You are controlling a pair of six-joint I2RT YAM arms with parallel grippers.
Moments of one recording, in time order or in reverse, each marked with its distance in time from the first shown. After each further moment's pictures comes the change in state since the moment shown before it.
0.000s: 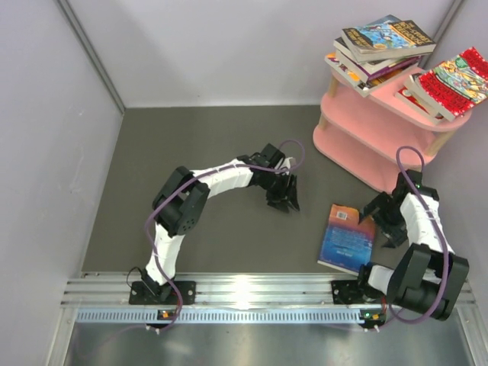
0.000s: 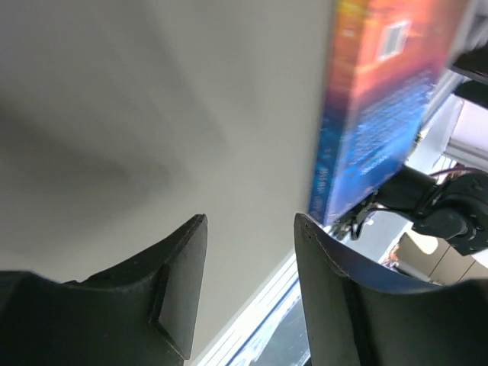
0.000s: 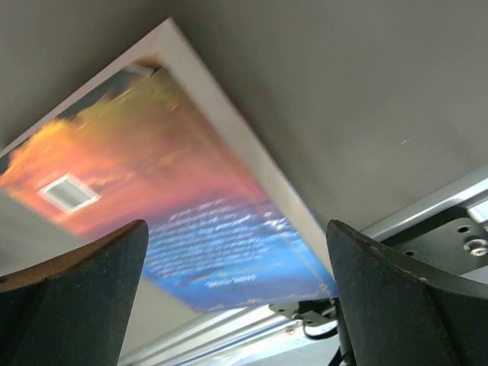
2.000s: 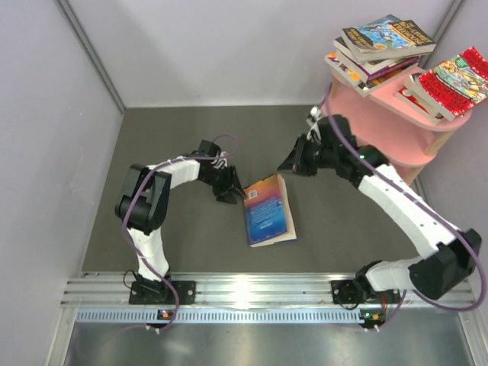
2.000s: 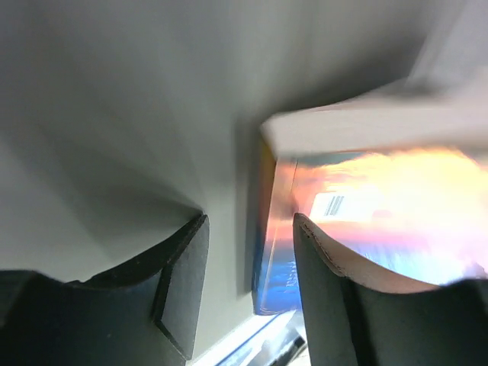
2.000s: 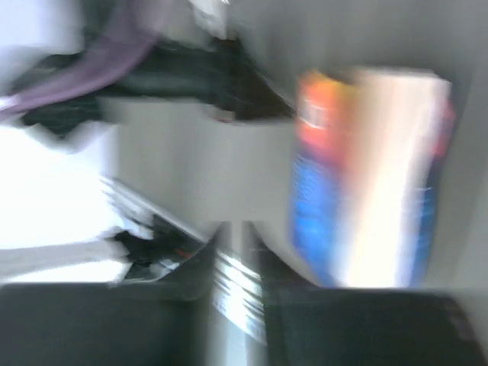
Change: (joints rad) left arm 0.361 -0.166 -0.330 0.013 0.001 0.002; right arm 0.883 0.183 0.472 0.366 -0.288 0.190
